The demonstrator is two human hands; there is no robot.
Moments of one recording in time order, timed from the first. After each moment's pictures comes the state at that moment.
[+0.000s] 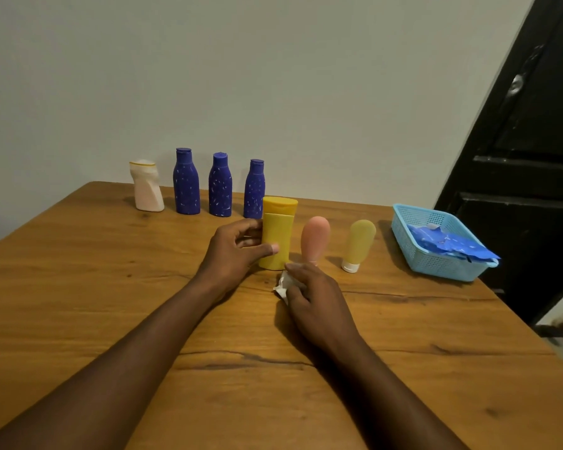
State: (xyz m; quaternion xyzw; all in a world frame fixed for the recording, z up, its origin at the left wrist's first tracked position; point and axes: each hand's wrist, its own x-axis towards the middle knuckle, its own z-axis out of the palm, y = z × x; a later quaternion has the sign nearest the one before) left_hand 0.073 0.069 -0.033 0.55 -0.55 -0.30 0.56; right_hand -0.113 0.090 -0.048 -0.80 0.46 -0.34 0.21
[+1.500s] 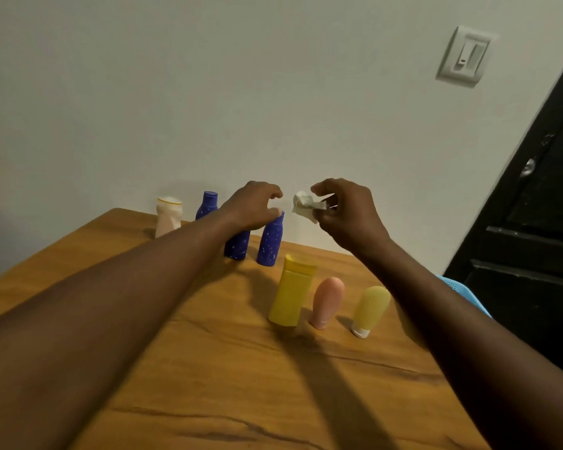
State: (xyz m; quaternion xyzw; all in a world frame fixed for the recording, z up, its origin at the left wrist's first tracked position) left_hand 0.139 -0.042 0.093 0.65 -0.69 -0.02 0.32; right_hand -0.074 -0.011 0.138 -0.84 0.39 -0.38 0.05
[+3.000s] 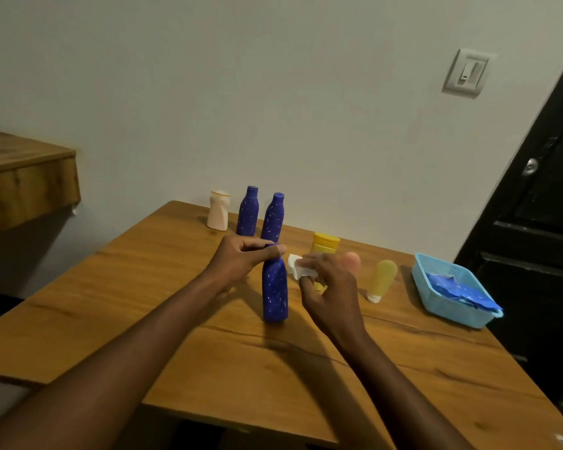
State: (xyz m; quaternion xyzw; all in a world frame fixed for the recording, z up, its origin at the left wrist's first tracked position) left_hand 0.127 0.171 0.024 0.54 -0.49 -0.32 0.60; right_hand -0.071 0.151 0.021 -0.81 0.34 -0.45 0.15
